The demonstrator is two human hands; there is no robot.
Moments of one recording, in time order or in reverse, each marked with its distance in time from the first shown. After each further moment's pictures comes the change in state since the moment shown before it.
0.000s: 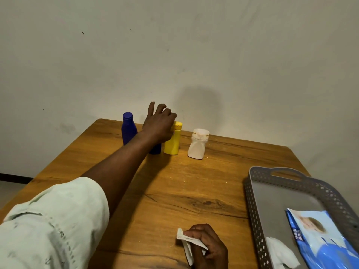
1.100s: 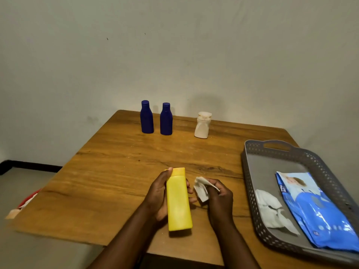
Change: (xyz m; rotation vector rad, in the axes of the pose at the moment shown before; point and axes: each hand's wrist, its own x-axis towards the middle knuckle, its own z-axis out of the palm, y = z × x) left_hand -0.265 0.106 -0.029 -2.391 -0.479 -0.764; right_hand -0.005 -0.010 -0.011 0.278 0.129 0.391
